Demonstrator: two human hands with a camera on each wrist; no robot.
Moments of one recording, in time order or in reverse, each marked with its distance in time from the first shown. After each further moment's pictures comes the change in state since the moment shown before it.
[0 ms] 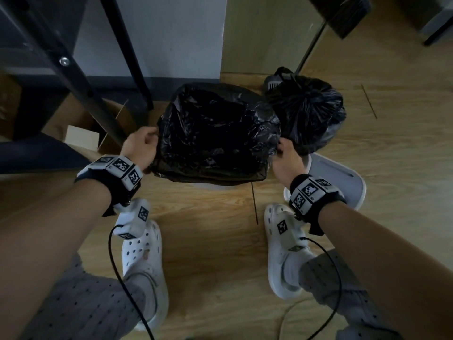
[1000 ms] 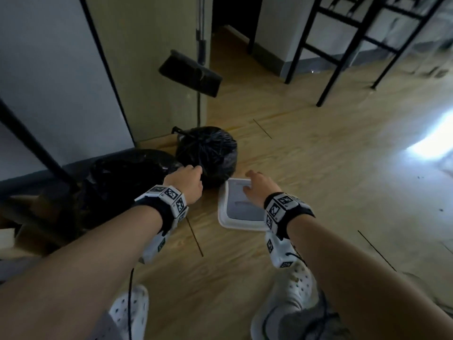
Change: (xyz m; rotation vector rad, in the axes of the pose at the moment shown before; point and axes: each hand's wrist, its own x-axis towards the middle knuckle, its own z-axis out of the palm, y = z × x) left_hand -0.135 0.215 0.112 0.740 -0.315 0.788; right_hand -0.085 0.066 -0.155 -0.331 0.041 0.017
